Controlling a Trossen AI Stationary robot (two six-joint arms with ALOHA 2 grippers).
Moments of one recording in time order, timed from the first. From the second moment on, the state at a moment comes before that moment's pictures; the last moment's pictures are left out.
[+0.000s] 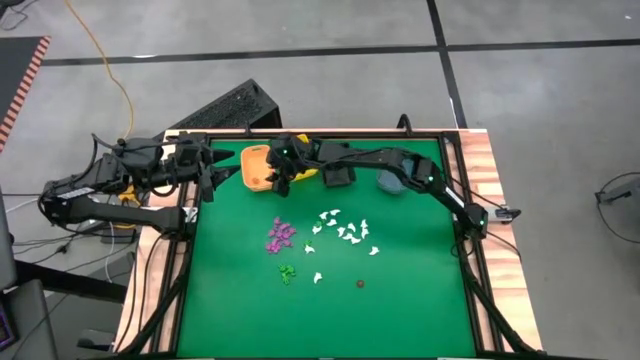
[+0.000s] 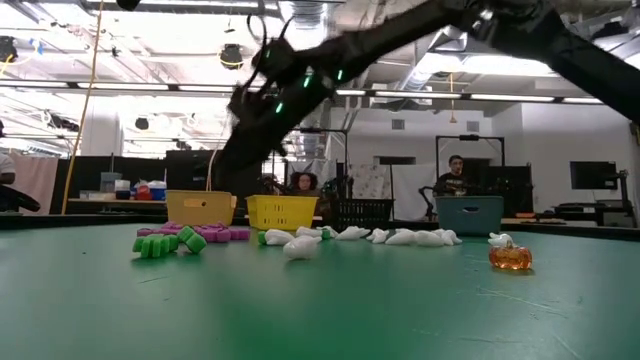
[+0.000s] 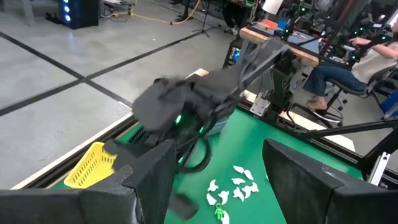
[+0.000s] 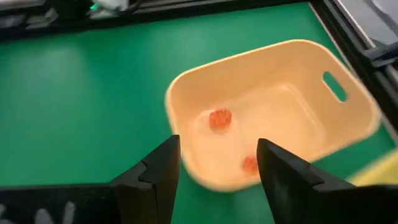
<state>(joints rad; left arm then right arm) 0.10 0.67 1.07 -0.56 -0.29 -0.33 -0.29 2.31 2.07 -0.38 -0.17 -0.07</state>
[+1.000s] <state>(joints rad) 0.10 0.68 1.07 -0.57 -0.30 -0.33 0.29 1.22 1.10 -0.83 0.22 0.62</state>
